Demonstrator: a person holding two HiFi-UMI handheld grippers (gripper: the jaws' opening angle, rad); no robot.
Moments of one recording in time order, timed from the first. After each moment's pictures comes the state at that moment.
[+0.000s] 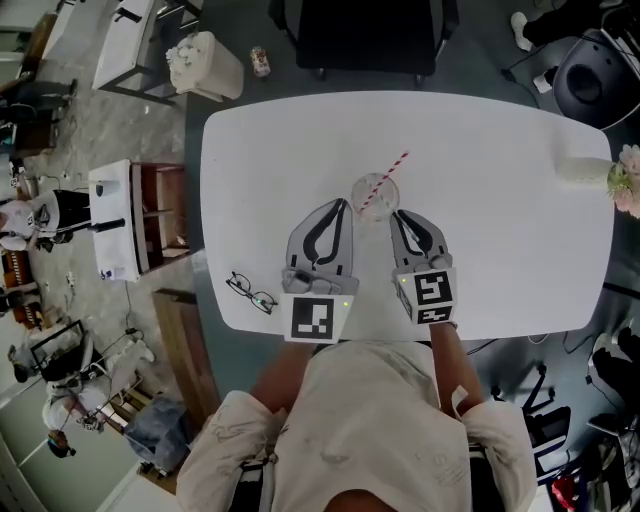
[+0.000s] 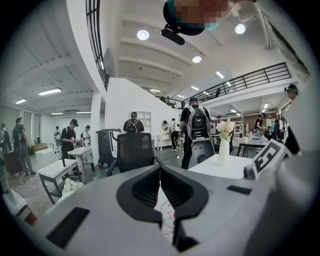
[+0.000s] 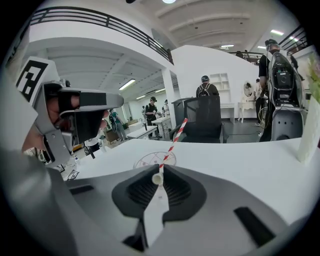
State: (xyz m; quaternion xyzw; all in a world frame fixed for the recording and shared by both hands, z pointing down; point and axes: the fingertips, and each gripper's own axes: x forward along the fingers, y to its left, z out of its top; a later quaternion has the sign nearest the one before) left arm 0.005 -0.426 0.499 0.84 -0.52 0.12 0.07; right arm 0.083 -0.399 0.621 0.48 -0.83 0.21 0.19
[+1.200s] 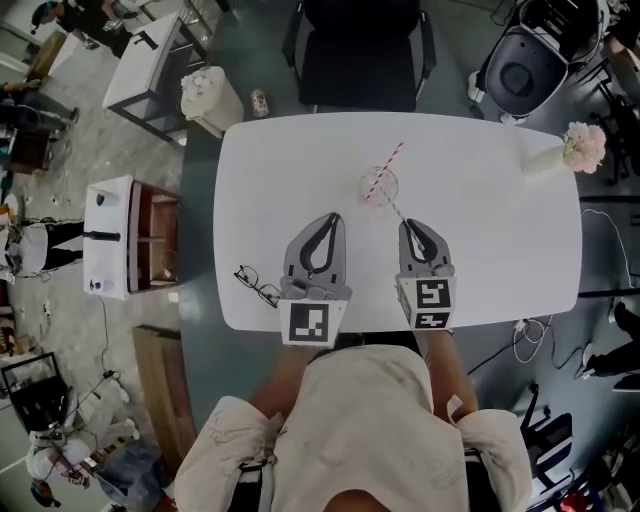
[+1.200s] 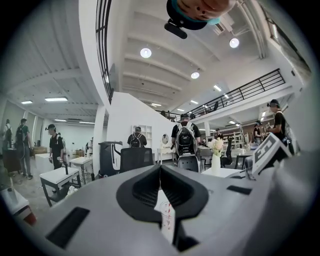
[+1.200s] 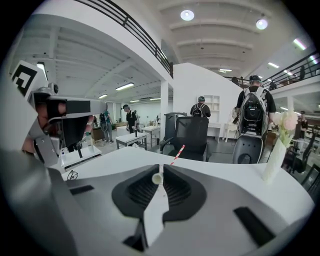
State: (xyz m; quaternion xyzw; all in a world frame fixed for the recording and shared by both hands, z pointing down) left arm -0.049 -0.325 0.435 0.85 -0.53 0.04 0.02; right arm 0.073 -0.323 0.539 0.55 -0.80 0.12 0.19
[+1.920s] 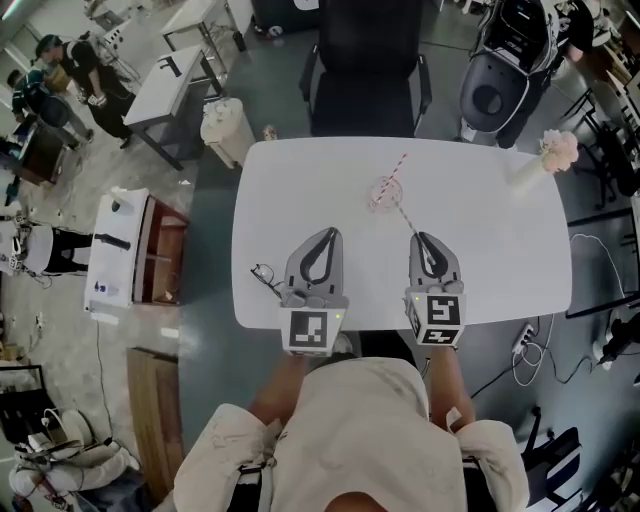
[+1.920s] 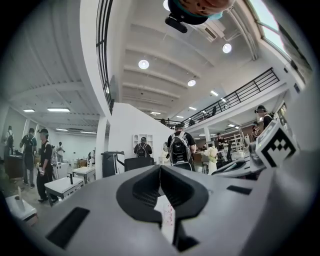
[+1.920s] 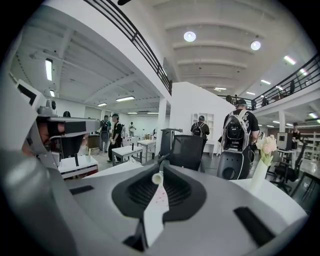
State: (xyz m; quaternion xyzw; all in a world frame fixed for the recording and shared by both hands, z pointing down) left arm -0.094 -0.237 0.388 0.85 -0.53 0.01 -0.02; right arm 0.056 -0.243 0.454 0.59 -0.79 0.05 0.14
